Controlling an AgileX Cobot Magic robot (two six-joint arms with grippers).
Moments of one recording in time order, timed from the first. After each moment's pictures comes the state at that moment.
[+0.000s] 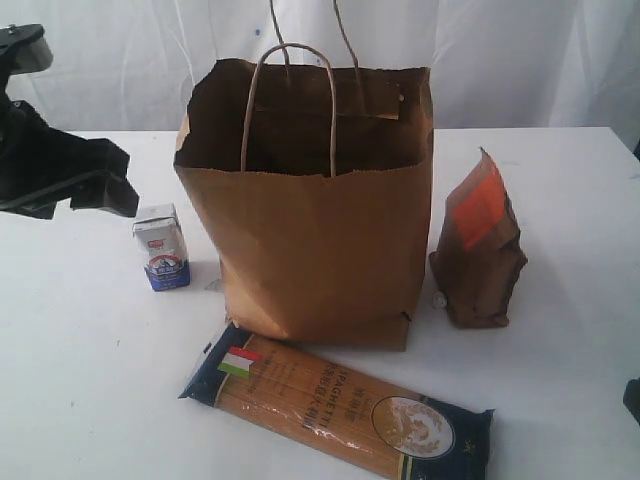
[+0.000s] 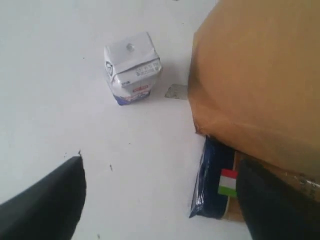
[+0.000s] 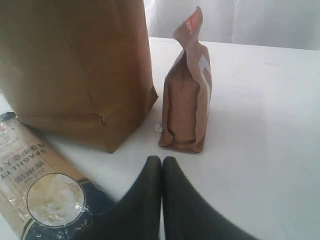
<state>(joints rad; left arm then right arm) -0.35 1.31 -1.07 -0.16 0.81 -0.09 0.34 0.01 0.00 0.05 0.32 -0.01</state>
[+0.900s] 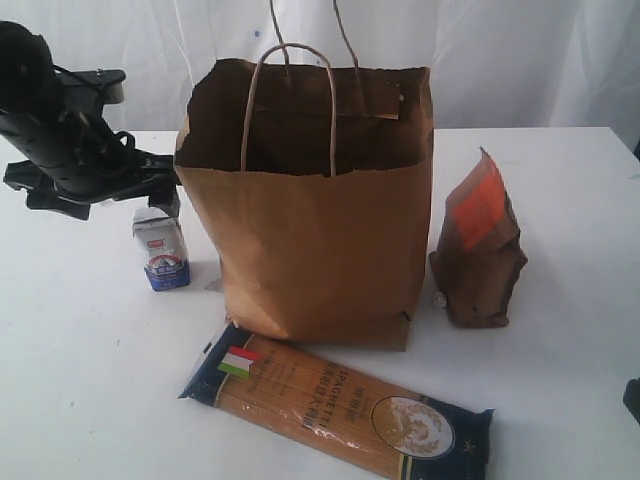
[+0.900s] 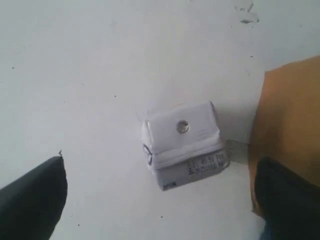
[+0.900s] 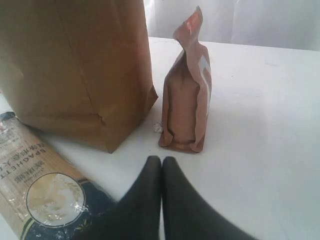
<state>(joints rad) -0.35 1.69 -1.26 0.03 0.72 -0.29 0.34 0.01 0.00 0.05 0.32 -0.01</state>
